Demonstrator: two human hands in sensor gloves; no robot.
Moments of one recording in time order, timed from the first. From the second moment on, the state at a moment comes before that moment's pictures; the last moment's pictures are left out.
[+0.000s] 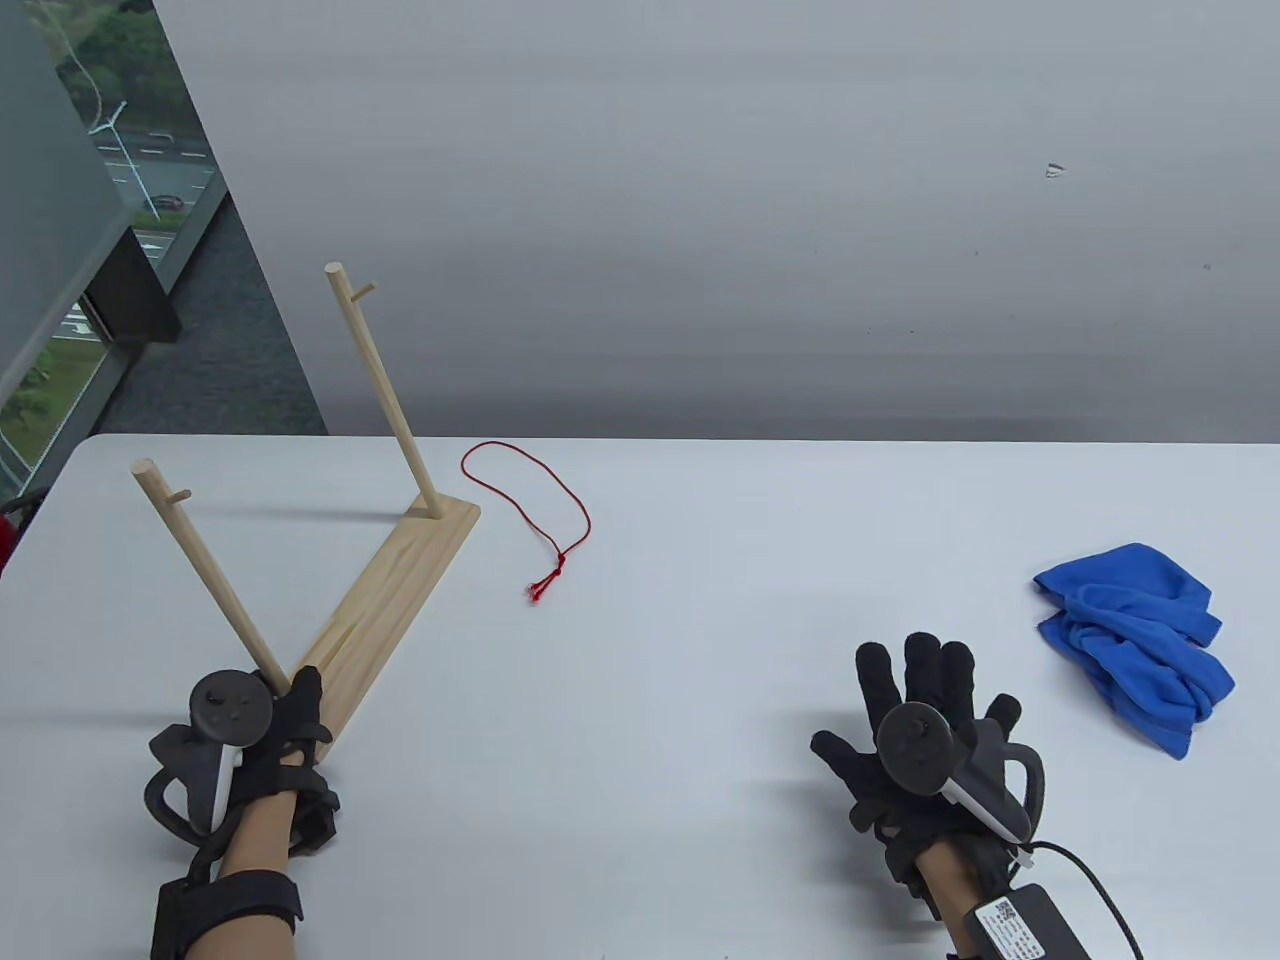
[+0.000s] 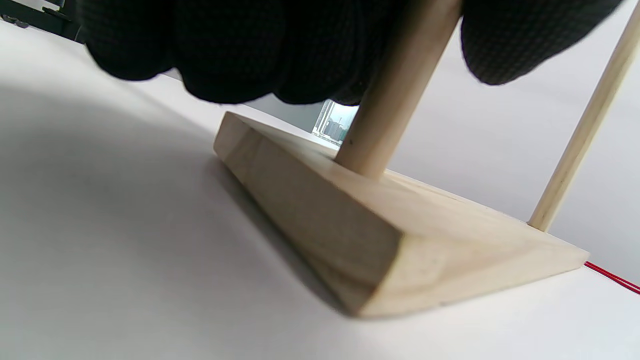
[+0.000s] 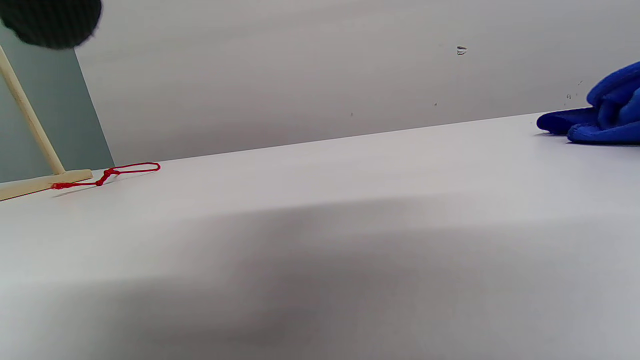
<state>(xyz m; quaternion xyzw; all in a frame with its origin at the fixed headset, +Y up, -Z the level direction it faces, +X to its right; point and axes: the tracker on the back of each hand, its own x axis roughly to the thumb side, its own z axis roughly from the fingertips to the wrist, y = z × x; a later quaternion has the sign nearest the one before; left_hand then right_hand) -0.397 -0.765 -0.350 0.09 0.29 0.17 0.94 0.219 -0.727 -0.315 0.02 0.00 1.00 0.09</state>
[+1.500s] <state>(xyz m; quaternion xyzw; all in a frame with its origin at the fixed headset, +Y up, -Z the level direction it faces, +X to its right) -0.404 -0.759 -0.346 0.16 0.26 0.33 0.90 0.220 -0.728 -0.315 0.02 -0.01 0.99 0.11</state>
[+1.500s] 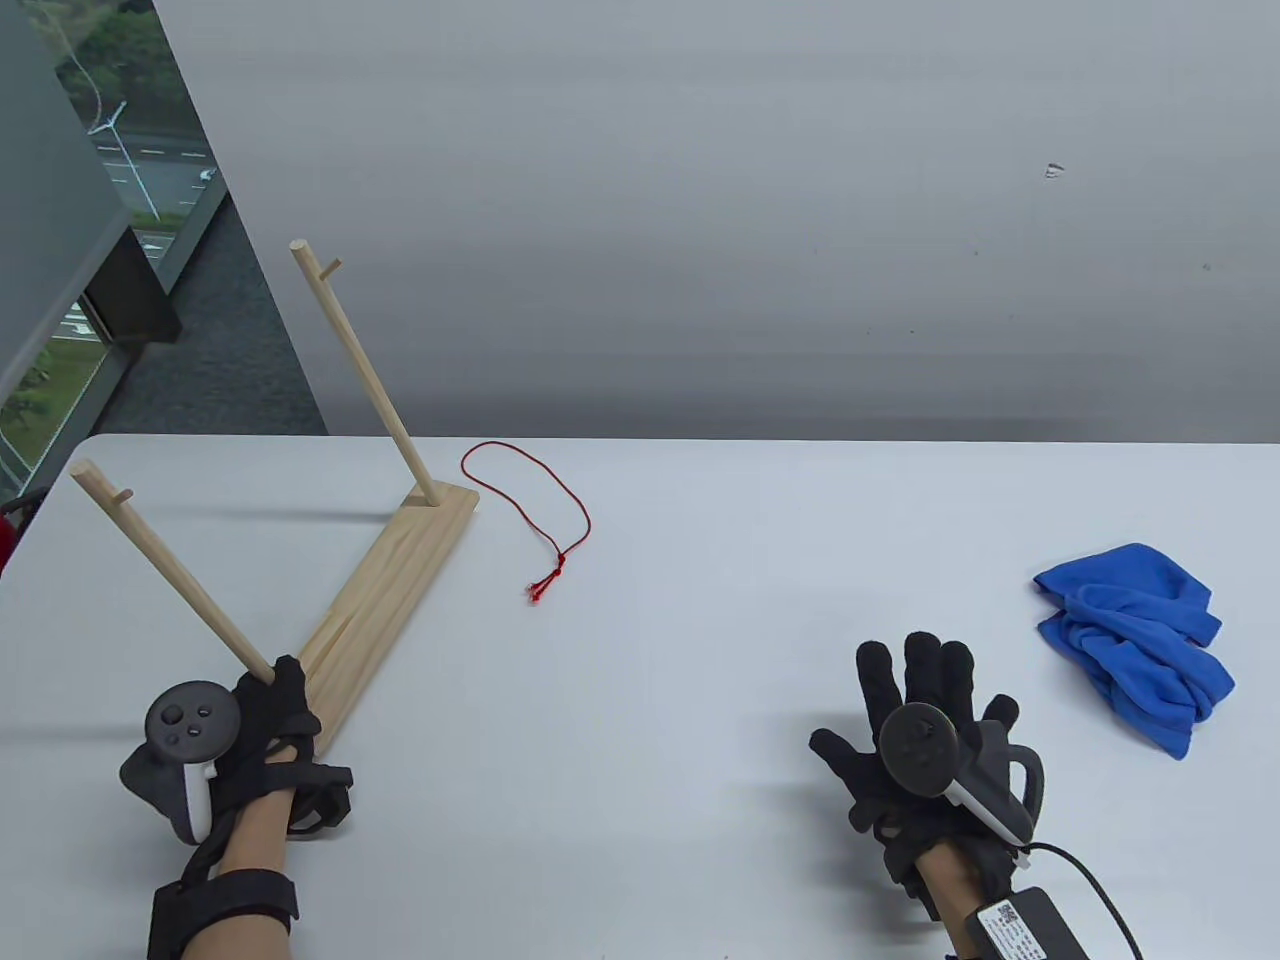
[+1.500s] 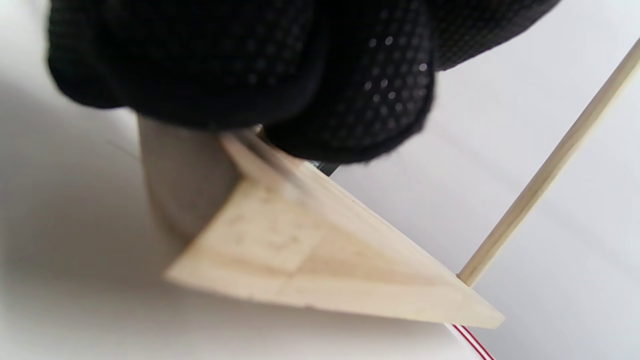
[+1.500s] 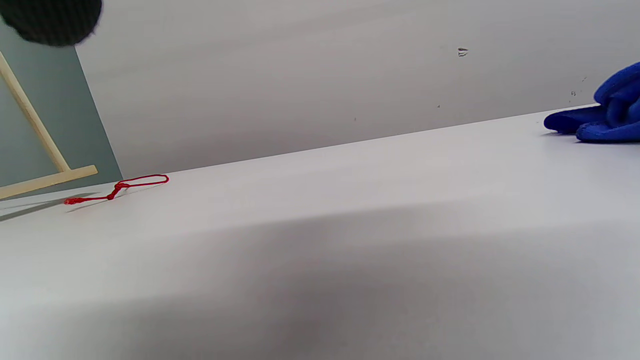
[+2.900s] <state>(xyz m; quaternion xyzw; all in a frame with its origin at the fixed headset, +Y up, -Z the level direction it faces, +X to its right) -0.274 -0.706 -0.396 0.13 -0.05 0.39 0.91 0.225 -0.723 -0.311 0.02 -0.03 0.99 0.12</state>
